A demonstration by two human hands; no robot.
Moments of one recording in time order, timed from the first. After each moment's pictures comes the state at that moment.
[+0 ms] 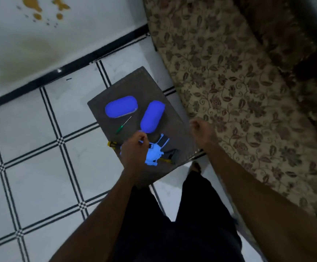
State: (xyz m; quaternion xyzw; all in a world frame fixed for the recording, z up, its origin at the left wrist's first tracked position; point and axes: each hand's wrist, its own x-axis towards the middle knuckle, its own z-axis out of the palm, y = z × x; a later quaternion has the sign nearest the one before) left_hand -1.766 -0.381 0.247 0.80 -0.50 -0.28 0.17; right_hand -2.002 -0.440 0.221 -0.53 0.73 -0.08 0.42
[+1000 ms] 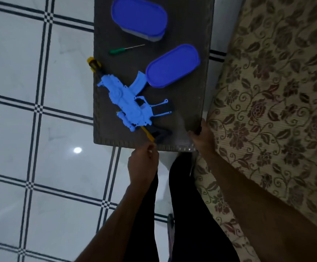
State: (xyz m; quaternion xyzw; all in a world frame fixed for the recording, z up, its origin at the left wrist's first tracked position) left_hand -1.911 -0.291 0.067 0.90 -0.16 -0.37 0.14; right_hand -2.036 -0.453 -0.036 -0.57 0.64 0.09 0.50
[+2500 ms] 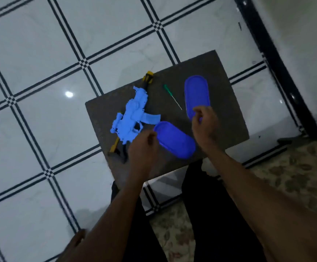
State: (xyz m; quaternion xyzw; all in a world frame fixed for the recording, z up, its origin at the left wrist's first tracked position) left_hand -1.741 -0.411 0.096 0.90 0.16 -0.15 0.37; right_hand -1.687 -0.605 0.066 -0.92 0.20 0.01 0.33
